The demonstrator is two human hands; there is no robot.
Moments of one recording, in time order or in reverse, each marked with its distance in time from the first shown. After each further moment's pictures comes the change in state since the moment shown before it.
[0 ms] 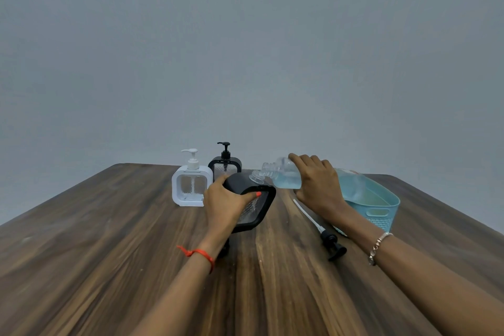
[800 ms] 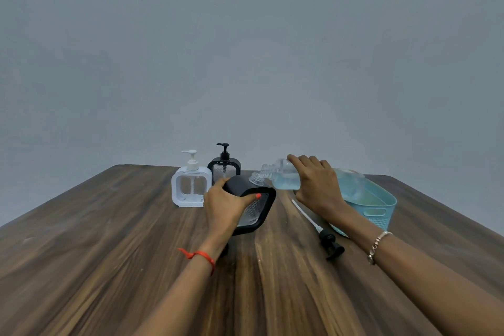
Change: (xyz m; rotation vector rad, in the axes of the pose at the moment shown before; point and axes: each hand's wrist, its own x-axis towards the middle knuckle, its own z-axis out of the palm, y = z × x) left_hand -0.008 0.002 -0.001 -0.056 -0.004 -0.023; right_hand -0.001 0.000 -0.005 -0.003 -0.088 0.005
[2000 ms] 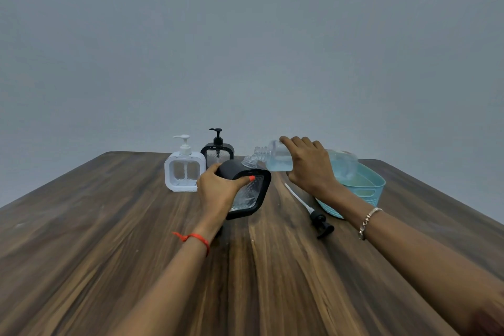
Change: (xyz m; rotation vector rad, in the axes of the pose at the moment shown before) left_hand -0.004 0.001 0.000 -0.087 0.000 -0.038; right_hand 0.002 0.000 -0.008 -0.019 -0.097 0.000
